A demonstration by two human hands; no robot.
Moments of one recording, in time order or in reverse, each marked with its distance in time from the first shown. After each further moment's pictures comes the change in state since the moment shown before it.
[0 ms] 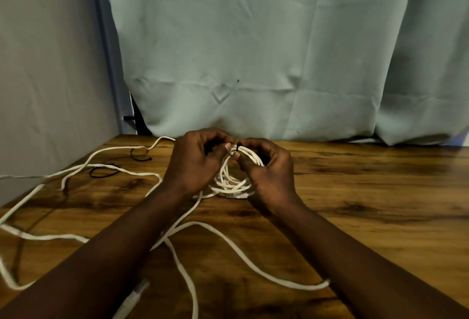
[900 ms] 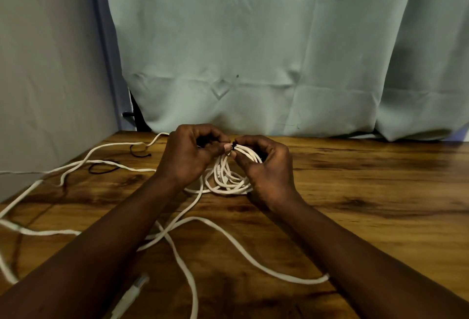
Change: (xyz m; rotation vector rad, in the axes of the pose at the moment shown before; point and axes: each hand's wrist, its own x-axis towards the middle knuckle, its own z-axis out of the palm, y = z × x) left_hand -0.002 -0.006 -0.011 -0.095 -0.092 -0.041; right_hand -0.009 -0.002 -0.001 -0.025 -0.033 -0.032
